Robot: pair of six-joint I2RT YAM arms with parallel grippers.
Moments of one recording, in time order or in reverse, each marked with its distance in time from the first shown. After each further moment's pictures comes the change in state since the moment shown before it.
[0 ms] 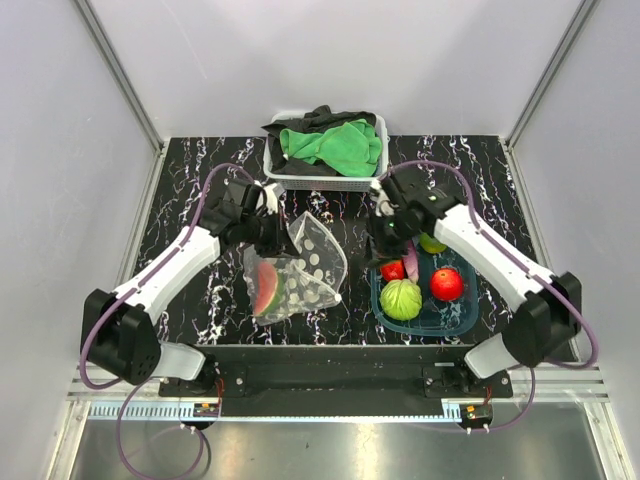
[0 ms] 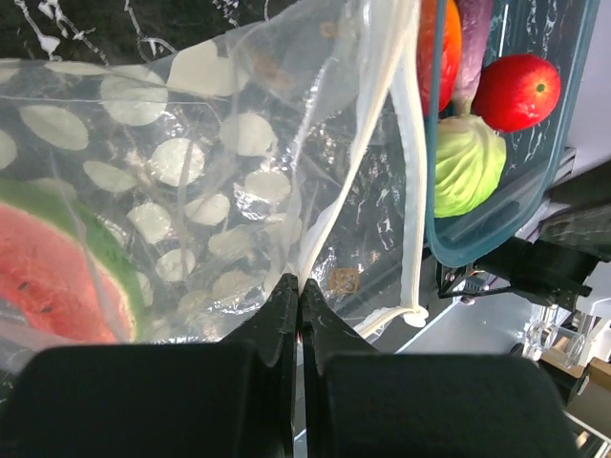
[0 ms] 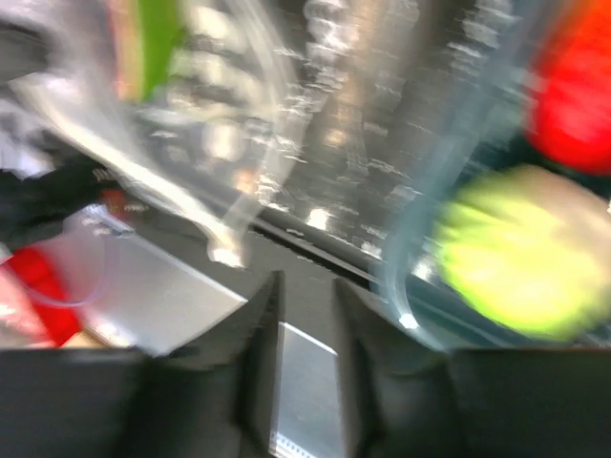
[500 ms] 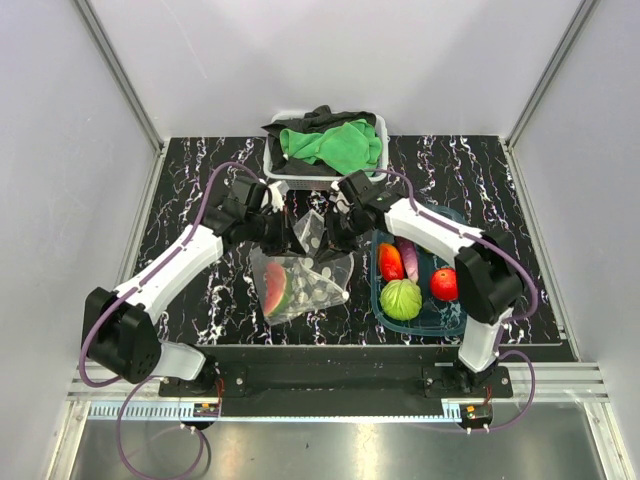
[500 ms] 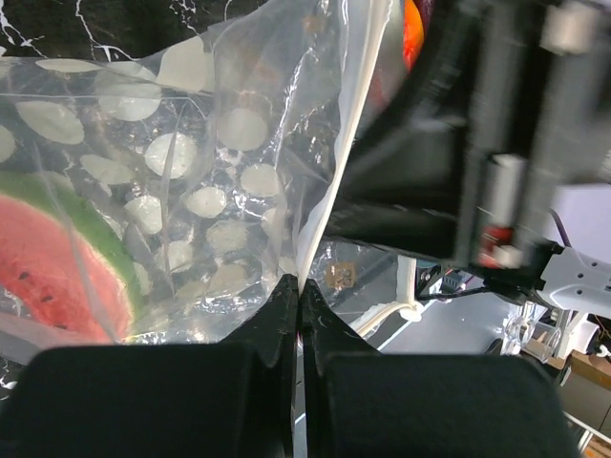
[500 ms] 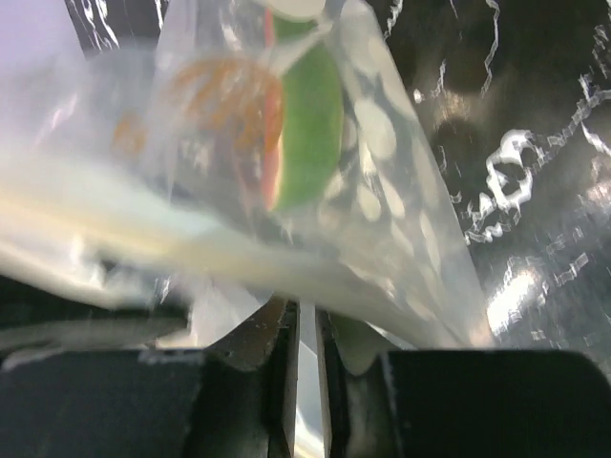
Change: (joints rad) left arm -0.034 0.015 0.035 0.012 0.010 -0.056; right arm 0.131 0.348 0.080 0.436 -0.214 0.251
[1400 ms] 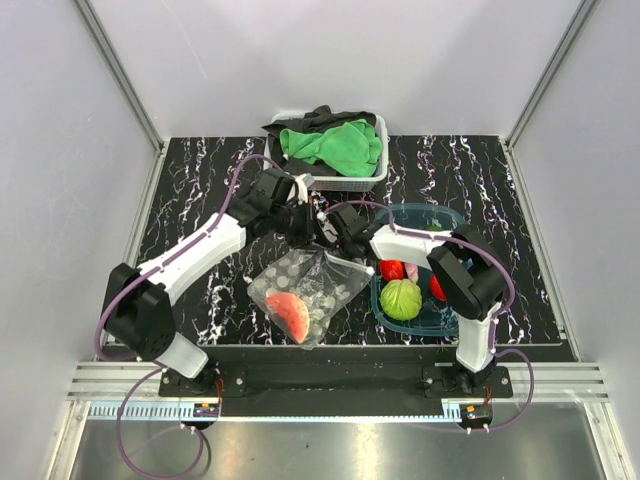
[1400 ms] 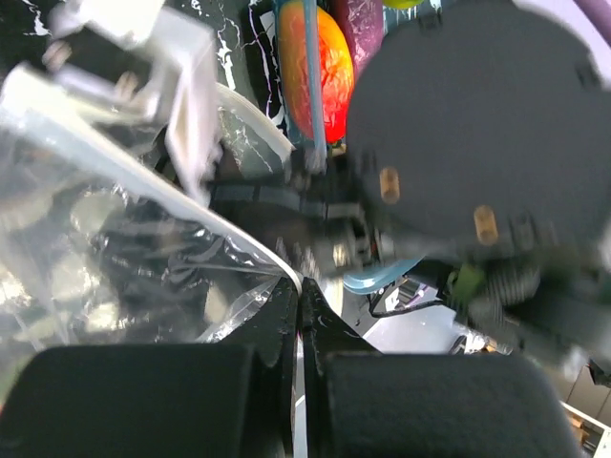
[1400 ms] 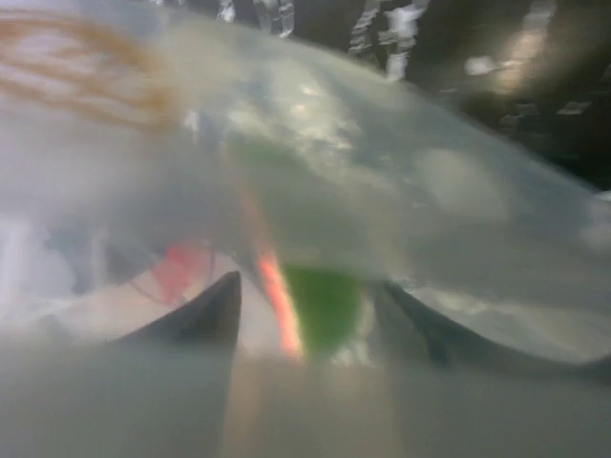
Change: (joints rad) left arm -0.115 0.140 0.120 0.092 0.003 -0.123; right arm 0.077 0.097 -0.233 0.368 -0.133 0.101
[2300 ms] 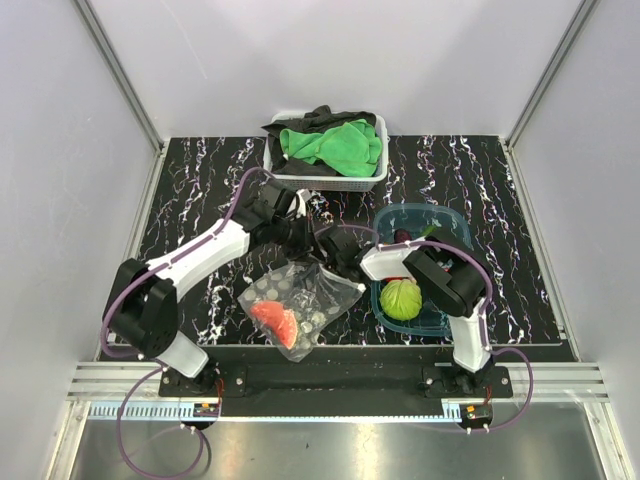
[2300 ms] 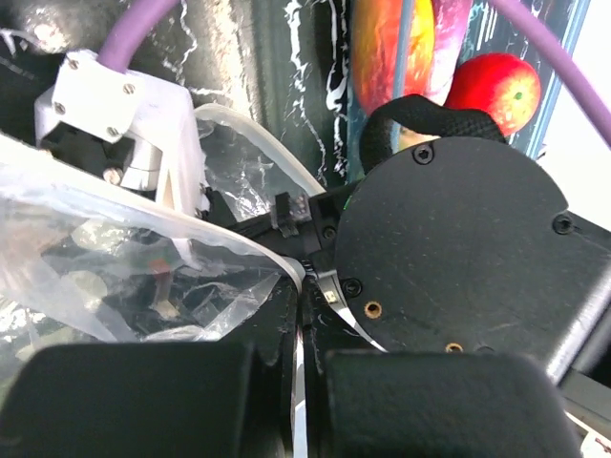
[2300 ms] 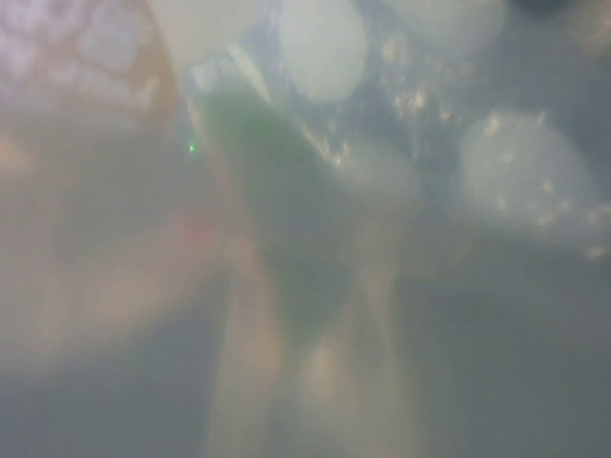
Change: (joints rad) left arm -0.001 0.042 -0.074 -0.001 -0.022 -0.005; right arm 0.088 0.085 -0.132 0.313 -0.130 0.113
